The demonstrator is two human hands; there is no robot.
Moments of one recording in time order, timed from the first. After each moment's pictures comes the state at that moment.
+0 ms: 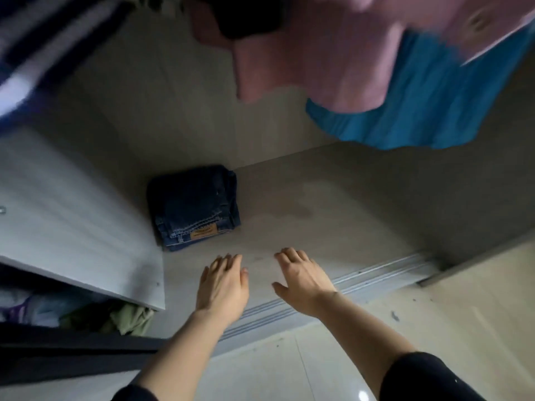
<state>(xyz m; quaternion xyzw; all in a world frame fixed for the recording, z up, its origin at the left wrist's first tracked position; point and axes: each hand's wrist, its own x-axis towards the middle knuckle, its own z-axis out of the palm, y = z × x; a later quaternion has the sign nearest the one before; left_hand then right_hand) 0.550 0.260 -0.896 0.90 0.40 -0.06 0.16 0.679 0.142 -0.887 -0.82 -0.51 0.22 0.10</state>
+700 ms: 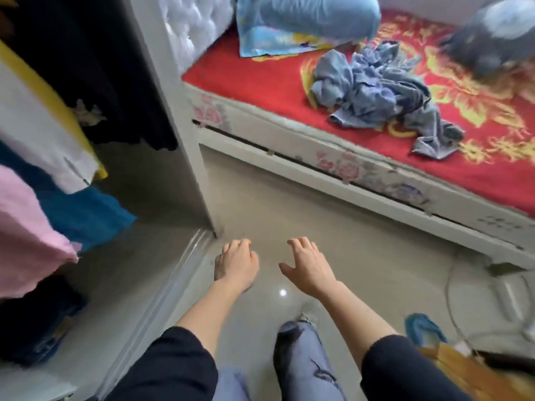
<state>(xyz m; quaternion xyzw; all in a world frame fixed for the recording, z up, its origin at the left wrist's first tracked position) 0.649 -0.166 -0.476 0.96 0.03 -0.20 0.20 0.624 -0.332 -0.464 -0.97 0.00 0.18 0.16</state>
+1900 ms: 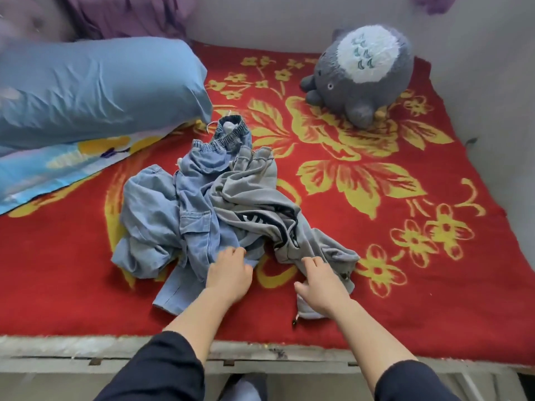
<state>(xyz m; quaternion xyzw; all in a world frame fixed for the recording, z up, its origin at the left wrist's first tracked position) 1.248 -0.818 -0.479 0.94 -0.21 -0.26 0.13 1.131 -0.985 -0.466 -0.93 0.23 0.22 0.20</state>
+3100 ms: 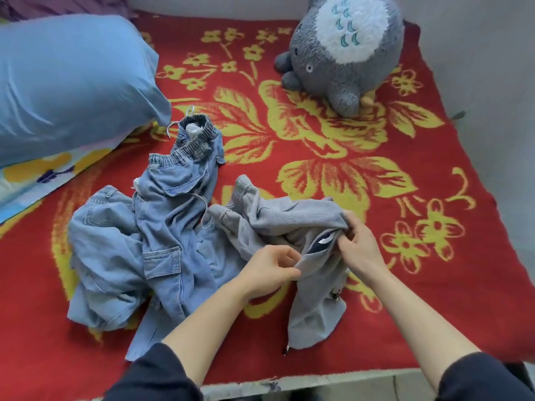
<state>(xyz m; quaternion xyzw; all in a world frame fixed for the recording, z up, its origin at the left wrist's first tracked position) 1.324 -0.952 -0.458 0.72 -0.24 -0.49 0.43 1.220 -1.134 -0.446 -0.79 0.37 -0.05 0.48</state>
